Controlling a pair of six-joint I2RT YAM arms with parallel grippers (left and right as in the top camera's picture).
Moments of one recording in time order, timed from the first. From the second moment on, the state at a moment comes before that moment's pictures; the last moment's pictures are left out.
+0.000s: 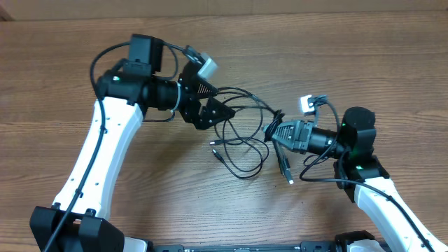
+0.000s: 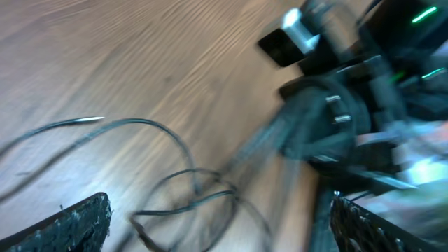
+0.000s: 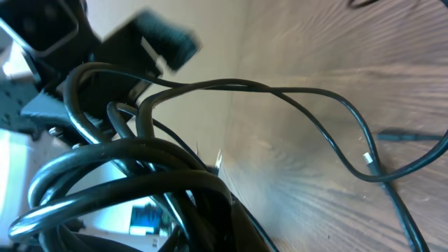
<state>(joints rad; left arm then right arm) -0.21 1.60 1.47 -0.96 0.93 0.40 0.15 1.20 0.52 0.35 -1.10 0.99</state>
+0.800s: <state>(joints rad) -0.35 1.60 1.47 -1.09 0.79 0.95 0.20 1.20 0.52 0.23 -1.09 0.90</state>
